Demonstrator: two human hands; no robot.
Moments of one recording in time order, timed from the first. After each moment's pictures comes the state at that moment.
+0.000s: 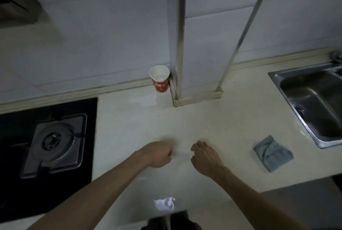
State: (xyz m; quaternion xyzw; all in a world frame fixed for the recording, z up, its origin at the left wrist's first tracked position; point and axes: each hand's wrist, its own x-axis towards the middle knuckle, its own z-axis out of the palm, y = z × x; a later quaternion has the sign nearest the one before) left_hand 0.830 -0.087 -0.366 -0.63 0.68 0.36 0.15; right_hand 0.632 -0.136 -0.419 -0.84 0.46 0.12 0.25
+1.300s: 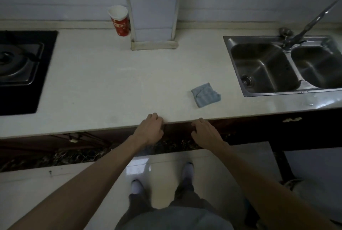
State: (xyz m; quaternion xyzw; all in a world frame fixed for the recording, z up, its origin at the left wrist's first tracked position) left_hand 0.554 0.025 -0.410 -0.72 0.63 0.30 0.01; right_hand 0.343 -0.062 -0.413 -0.84 0.47 0.11 0.26
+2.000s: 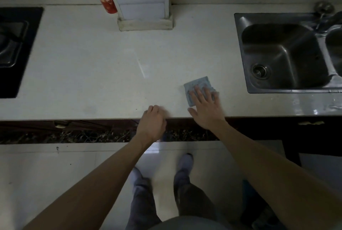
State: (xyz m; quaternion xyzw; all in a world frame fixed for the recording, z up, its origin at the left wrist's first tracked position) left_hand 0.476 -0.033 -0.462 -0.78 0.59 0.20 0.00; right_hand 0.306 -0.182 -0.480 -0.91 0.37 0.14 0.08
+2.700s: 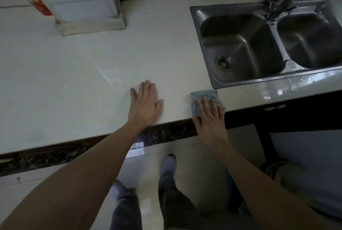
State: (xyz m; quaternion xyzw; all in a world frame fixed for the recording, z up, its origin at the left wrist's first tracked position) left_hand 0.438 -0.154 -0.490 -0.77 0.62 0.17 -0.01; right_hand 0.188 -0.188 -0.503 -0.84 0.53 0.04 0.10
